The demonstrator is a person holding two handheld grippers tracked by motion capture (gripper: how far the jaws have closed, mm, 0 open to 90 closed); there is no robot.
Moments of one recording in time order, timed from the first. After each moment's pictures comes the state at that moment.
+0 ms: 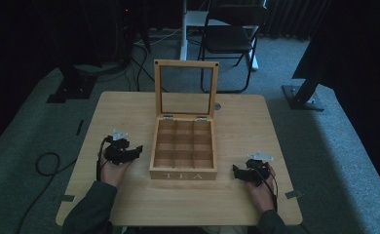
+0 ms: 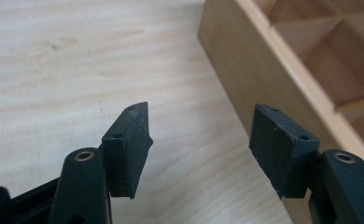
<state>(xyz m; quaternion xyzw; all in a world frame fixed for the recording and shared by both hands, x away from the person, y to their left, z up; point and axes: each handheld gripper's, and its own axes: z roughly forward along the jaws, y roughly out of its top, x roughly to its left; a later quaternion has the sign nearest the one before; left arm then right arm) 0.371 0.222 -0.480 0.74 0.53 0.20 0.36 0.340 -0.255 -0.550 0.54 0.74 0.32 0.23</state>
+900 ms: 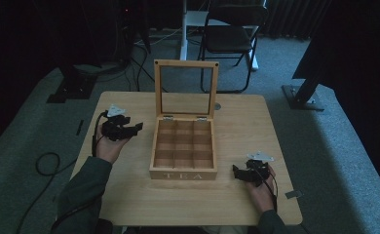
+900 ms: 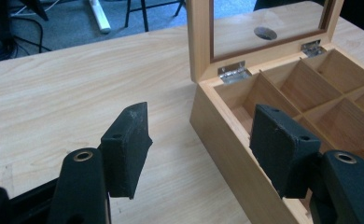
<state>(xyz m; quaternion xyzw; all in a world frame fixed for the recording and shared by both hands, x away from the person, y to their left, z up) 0.416 0.228 -0.423 0.75 0.47 0.21 0.41 0.339 -0.255 -0.550 0.54 0.74 0.32 0.23</state>
